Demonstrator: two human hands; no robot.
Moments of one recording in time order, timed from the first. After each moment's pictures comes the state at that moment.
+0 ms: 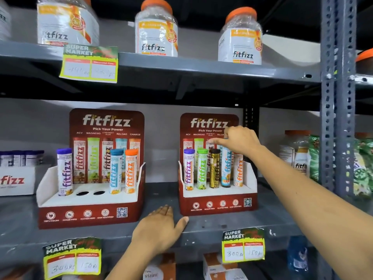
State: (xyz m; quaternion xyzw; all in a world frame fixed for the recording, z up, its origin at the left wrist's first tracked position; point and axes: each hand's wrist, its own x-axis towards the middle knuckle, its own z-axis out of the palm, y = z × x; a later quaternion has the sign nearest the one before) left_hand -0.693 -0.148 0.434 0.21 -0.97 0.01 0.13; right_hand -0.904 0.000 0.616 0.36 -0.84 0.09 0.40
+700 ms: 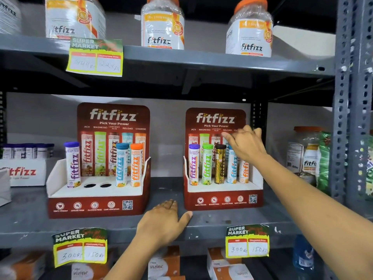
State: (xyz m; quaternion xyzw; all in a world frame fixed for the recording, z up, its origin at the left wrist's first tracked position) left_hand -0.690 -0.144 0.436 0.22 -0.97 0.00 0.14; right_hand -0.922 -0.001 0.583 0.34 -0.83 0.08 0.44
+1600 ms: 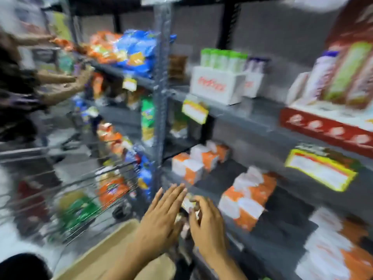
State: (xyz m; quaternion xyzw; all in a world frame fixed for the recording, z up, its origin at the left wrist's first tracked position) left_hand -0.282 -0.202 0.214 0.42 -0.86 0.02 0.29; right_hand -0.435 -0.181 0.228 0.70 -0.57 0.43 -0.02
